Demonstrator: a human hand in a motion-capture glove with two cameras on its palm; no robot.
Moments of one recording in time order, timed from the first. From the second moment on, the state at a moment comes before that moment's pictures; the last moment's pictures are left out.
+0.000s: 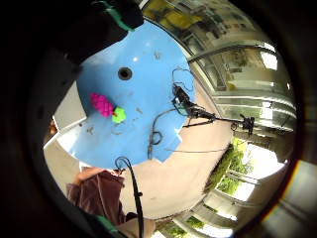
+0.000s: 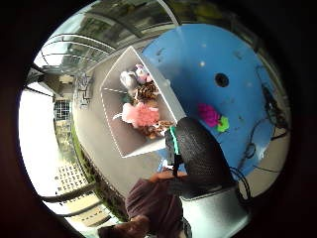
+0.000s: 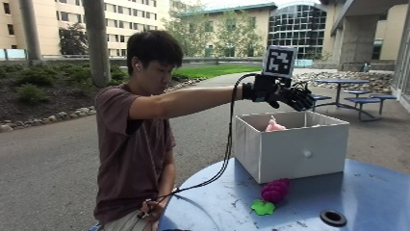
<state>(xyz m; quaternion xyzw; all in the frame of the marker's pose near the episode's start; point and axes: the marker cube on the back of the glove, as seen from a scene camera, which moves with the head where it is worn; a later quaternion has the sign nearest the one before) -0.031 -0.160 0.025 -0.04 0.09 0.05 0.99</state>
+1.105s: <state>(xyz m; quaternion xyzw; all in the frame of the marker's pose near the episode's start) 0.028 -0.200 0.305 -0.03 0.00 0.08 1.00</state>
